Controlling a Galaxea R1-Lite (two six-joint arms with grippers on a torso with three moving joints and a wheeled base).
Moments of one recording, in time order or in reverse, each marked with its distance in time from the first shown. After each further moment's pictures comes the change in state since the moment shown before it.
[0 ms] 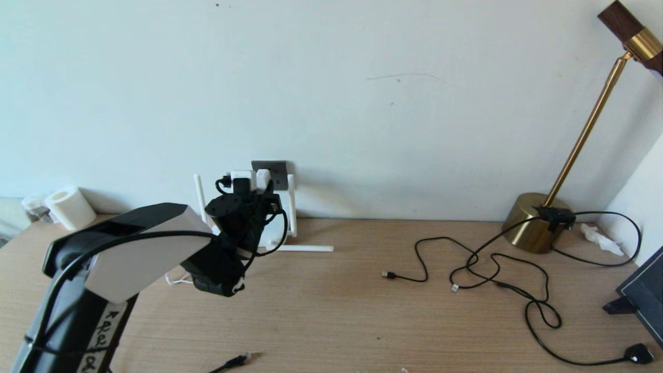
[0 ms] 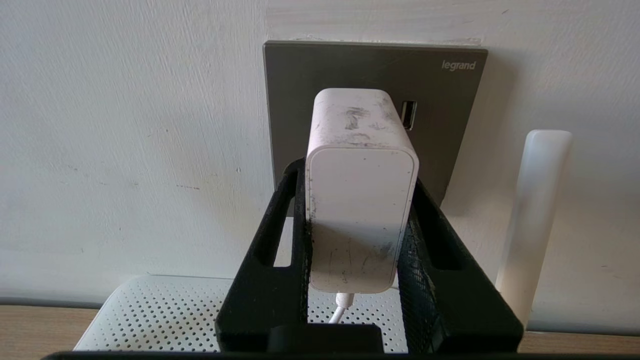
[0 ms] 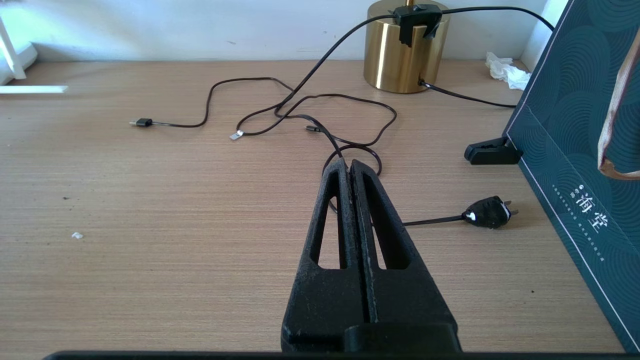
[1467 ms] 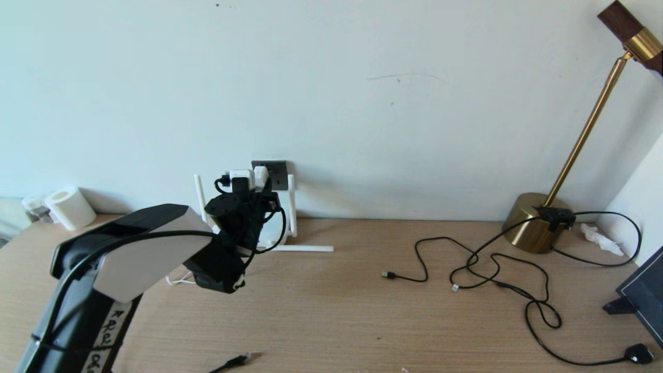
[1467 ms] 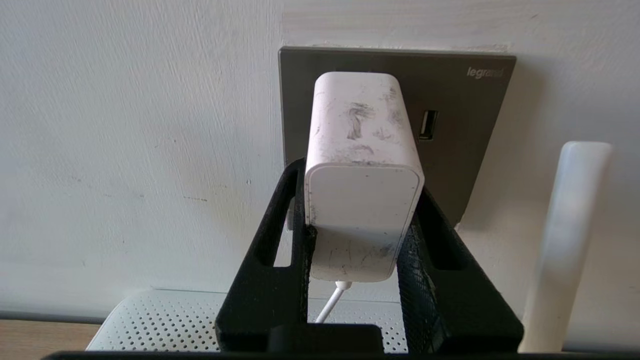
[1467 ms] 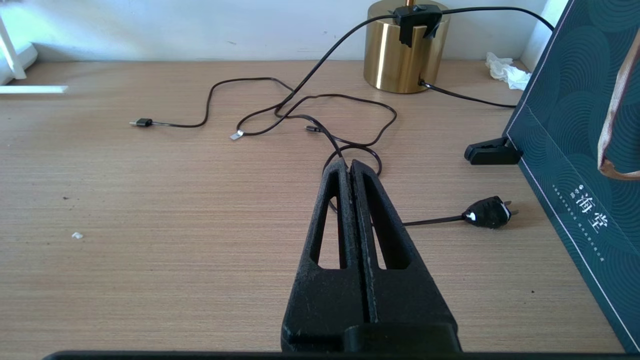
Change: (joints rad) left arm 0.024 0.034 -0.056 -0.001 -0.008 0.001; right arm 0.000 0.000 0.000 0.000 0.000 0.000
